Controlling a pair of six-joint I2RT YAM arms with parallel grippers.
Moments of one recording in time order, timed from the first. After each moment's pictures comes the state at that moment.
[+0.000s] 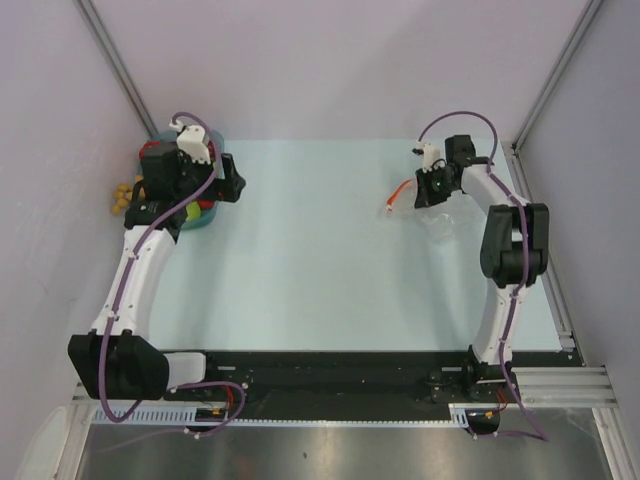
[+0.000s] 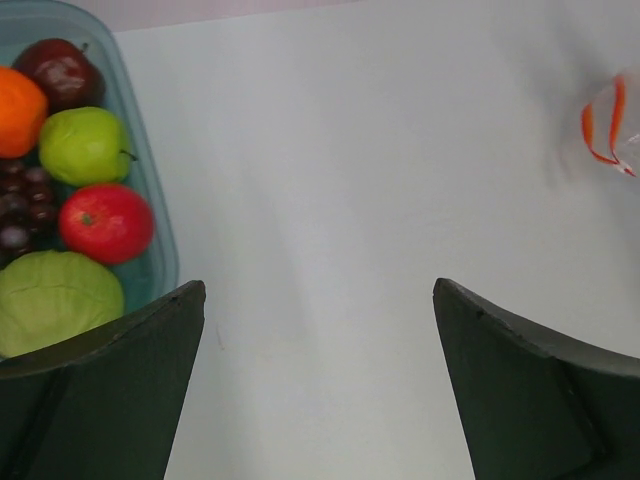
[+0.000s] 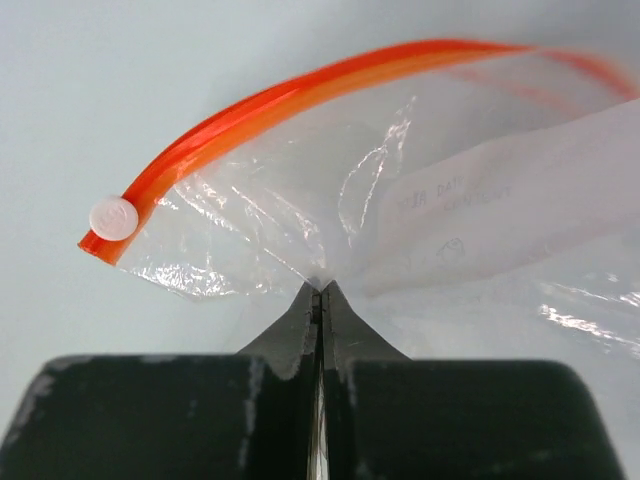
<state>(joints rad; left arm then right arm) -0.01 1.26 1.24 -0.41 0.27 0.01 0.05 2.12 1.69 -0.63 -0.41 -0.29</state>
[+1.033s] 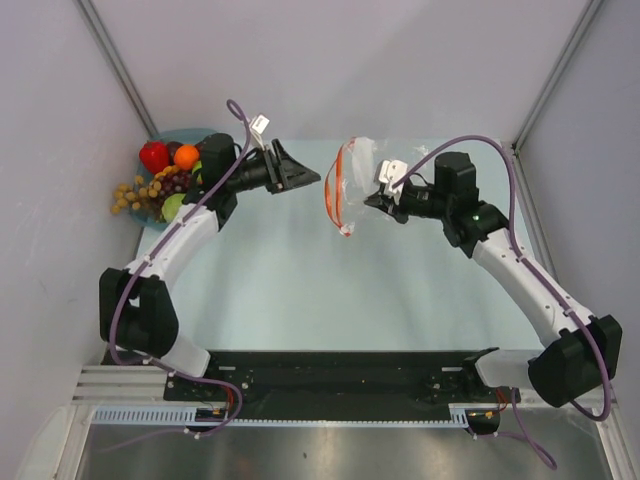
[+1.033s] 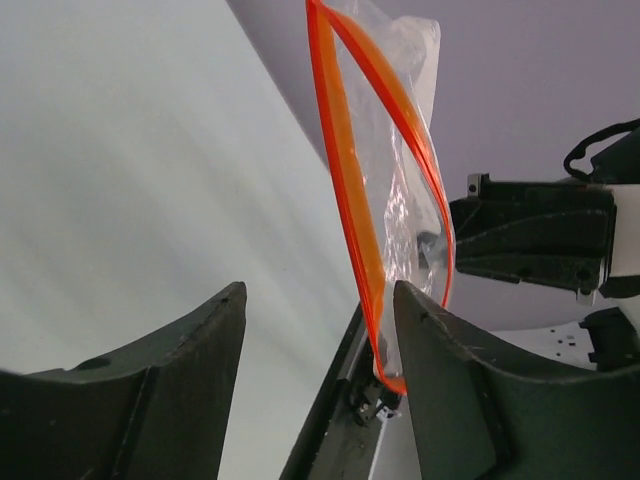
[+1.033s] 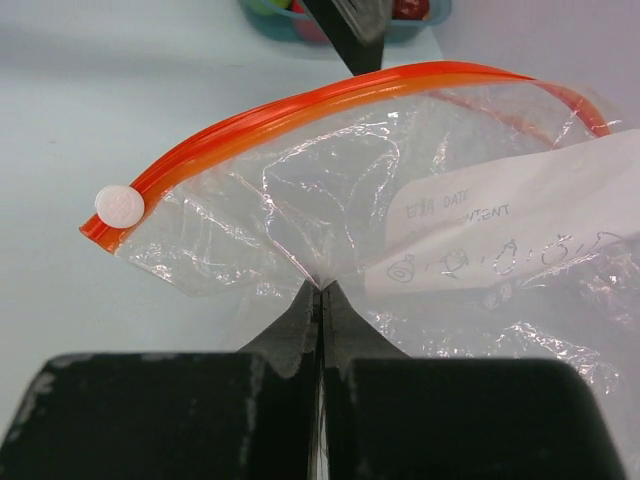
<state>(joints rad) -0.25 1.52 1.24 0.10 0.86 -0.76 0.41 1.29 1.20 -0.25 -0.72 -0.64</state>
